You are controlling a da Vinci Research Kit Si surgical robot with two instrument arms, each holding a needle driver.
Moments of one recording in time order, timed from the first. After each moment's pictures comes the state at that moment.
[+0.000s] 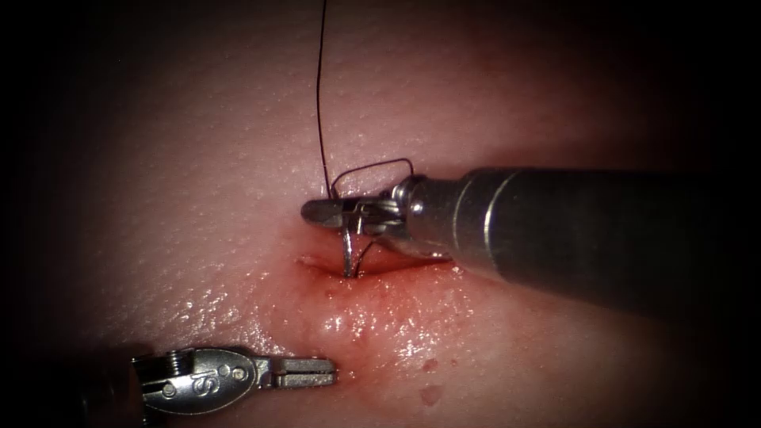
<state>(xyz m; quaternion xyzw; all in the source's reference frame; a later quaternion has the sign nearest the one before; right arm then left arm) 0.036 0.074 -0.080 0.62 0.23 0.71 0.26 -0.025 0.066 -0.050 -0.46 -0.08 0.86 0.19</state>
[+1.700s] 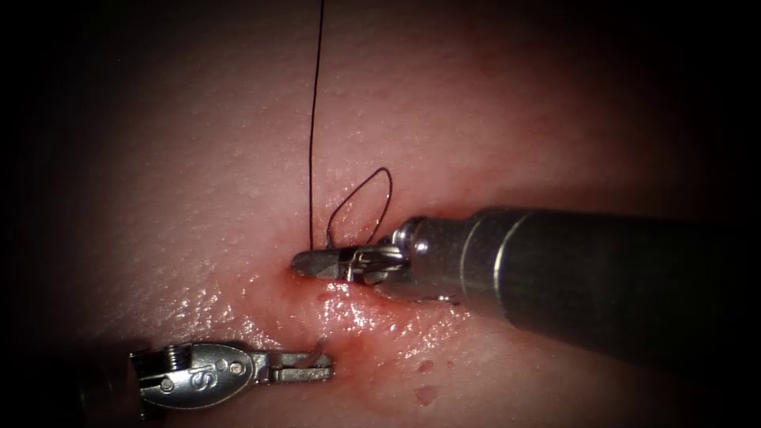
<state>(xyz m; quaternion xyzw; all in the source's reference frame) 0.034 0.074 -0.080 0.61 0.26 0.68 0.31 -0.024 0.066 -0.050 -0.46 -0.07 0.86 0.19</state>
